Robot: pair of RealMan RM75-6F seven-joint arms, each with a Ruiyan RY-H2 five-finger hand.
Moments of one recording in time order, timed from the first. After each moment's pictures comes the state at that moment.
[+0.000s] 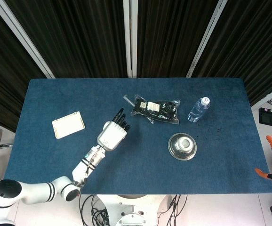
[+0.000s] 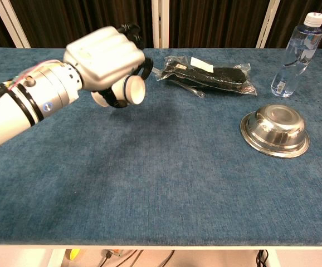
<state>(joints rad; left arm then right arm) -0.89 -1.75 -0.09 -1.32 1.32 1.20 0.72 0.04 -1.08 0.08 -1.48 -1.36 1.36 0.15</state>
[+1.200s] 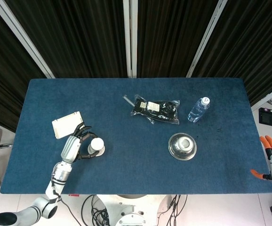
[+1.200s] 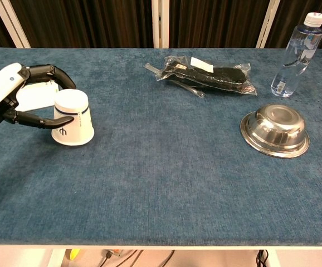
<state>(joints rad) -0.48 -1.93 -0.02 -0.78 1.56 1.50 -0.65 0.06 -1.08 0.07 -1.51 -1.36 1.33 0.12</state>
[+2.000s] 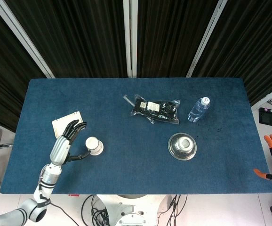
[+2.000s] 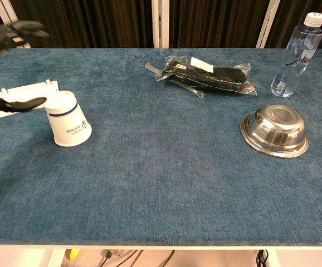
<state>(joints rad) -0.44 -1.73 -0.02 -1.01 1.64 1.62 -0.57 0.05 -1.07 0.08 -1.52 -1.36 1.36 0.13</state>
